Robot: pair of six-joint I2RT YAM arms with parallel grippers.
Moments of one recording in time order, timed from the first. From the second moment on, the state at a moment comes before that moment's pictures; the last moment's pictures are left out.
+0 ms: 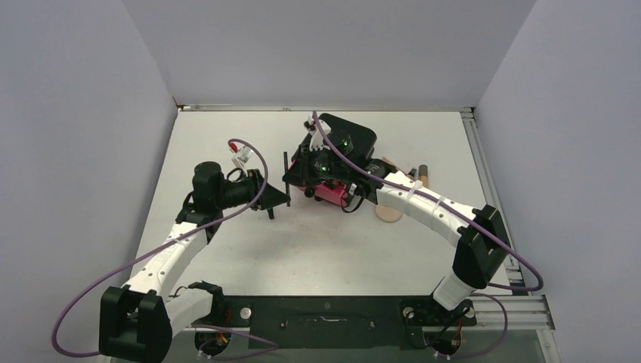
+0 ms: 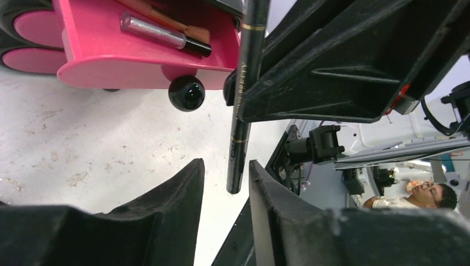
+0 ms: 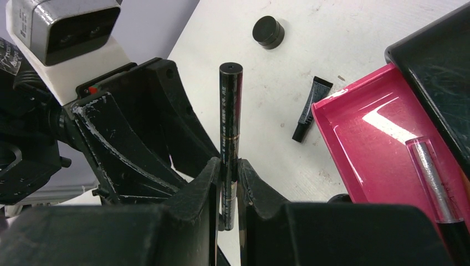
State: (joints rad) left arm -0.21 1.07 0.64 0.10 0.88 -0.64; right arm 0.82 1.62 1.37 -0.18 -0.28 0.59
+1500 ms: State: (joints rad) left arm -0.16 0.86 0.64 -0.21 0.30 -0.52; right arm 0.82 1.49 1.36 -0.28 0.10 0.46
